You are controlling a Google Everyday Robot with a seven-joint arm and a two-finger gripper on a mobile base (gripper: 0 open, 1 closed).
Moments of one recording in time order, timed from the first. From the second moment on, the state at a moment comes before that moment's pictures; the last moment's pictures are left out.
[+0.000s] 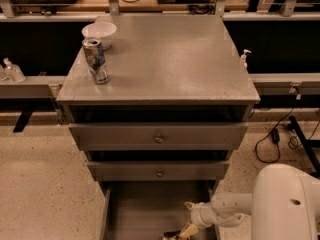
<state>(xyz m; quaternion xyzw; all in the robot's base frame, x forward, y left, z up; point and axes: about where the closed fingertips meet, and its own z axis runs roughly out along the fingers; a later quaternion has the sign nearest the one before) 0.479 -0.126 0.190 -0.59 0.75 0.17 0.23</state>
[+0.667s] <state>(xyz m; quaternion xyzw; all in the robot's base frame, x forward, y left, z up) 0.475 -0.128 0.154 -0.60 0.75 0.16 0.22</state>
